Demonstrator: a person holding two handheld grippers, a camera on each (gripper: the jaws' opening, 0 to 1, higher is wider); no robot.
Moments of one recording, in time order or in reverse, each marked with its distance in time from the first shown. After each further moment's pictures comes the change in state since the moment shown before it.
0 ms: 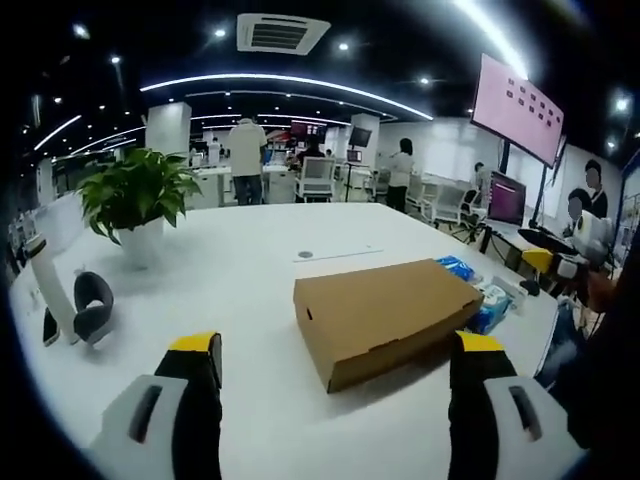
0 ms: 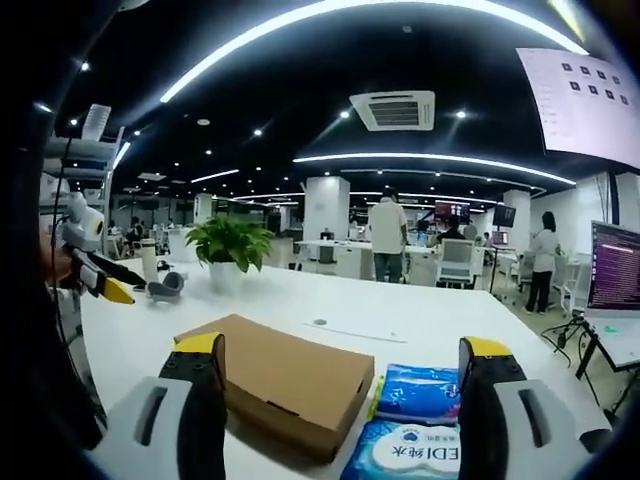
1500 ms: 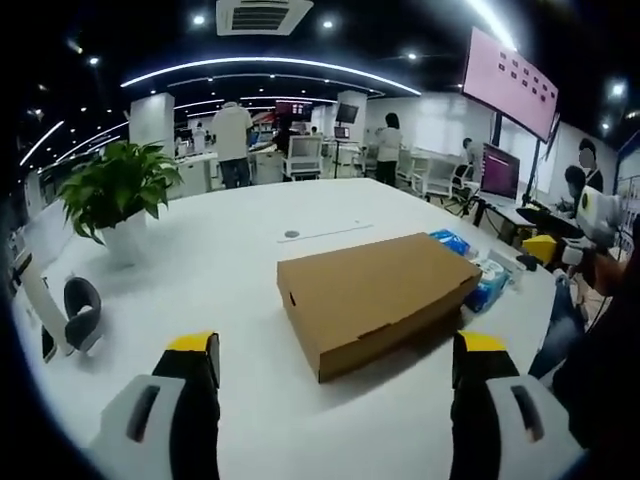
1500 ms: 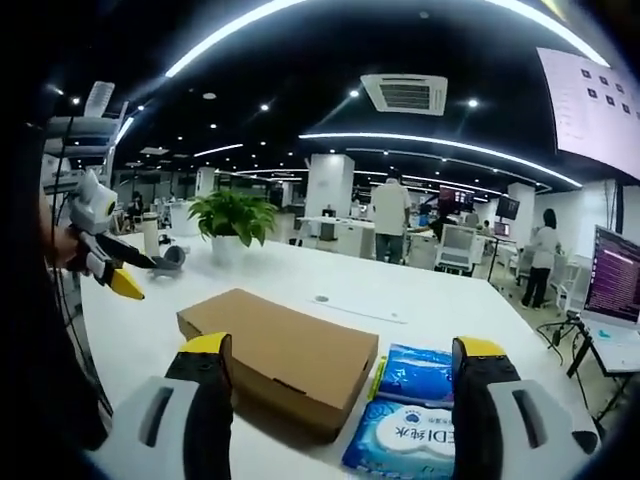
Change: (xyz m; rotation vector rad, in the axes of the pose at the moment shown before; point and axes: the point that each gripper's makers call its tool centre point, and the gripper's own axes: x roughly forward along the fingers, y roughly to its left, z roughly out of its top) left arm 0.016 -0.013 -0.011 0.068 0.101 -0.050; right arm -0.005 0.010 -0.013 -0.032 0.088 -0.010
